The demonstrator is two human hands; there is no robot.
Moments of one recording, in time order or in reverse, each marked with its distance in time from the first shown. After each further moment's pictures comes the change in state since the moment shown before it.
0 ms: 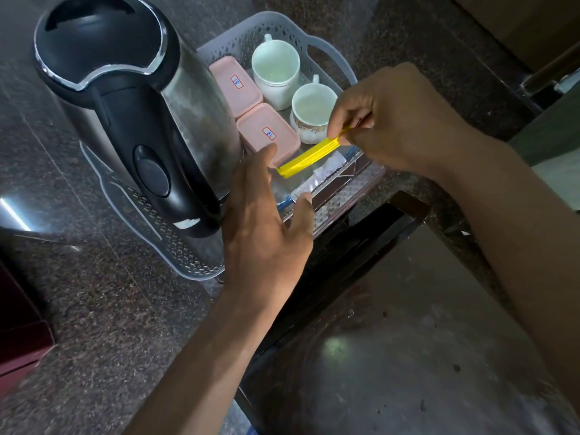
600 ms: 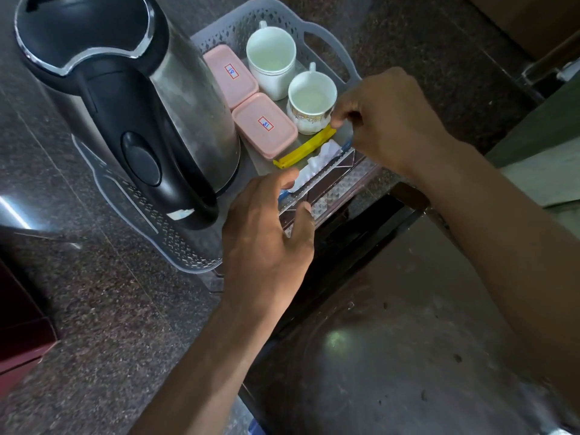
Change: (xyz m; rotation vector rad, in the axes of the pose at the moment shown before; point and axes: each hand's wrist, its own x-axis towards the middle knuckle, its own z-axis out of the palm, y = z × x) left_hand -0.017 0.000 -0.004 0.074 -0.048 0.004; right_hand 0.004 0.009 0.024 -0.292 0.073 0.014
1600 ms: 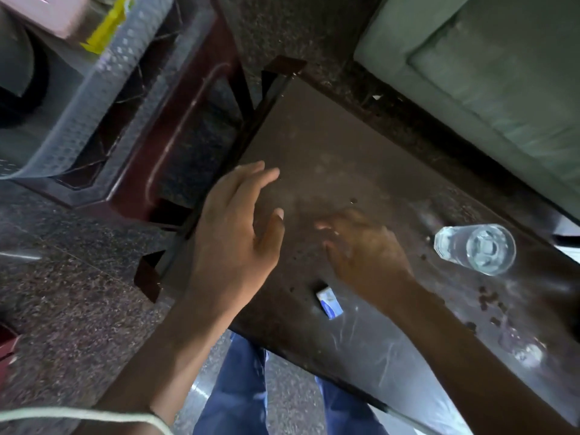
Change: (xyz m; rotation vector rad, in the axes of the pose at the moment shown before) left_hand -0.164 0.004 0.060 0.166 -0.432 0.351; right_hand -0.390 -0.025 0.082 0.422 -0.072 0.627
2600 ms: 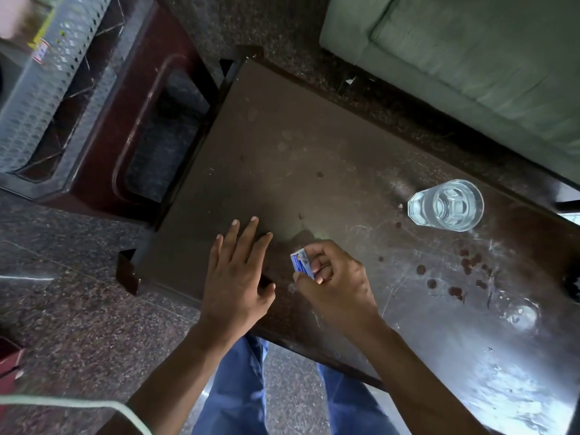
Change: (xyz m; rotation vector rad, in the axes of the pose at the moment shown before) left_hand -0.101 -0.050 0.091 0.450 -0.354 0.122; right_hand -0.093 0.030 0.061 0.498 0.094 0.392
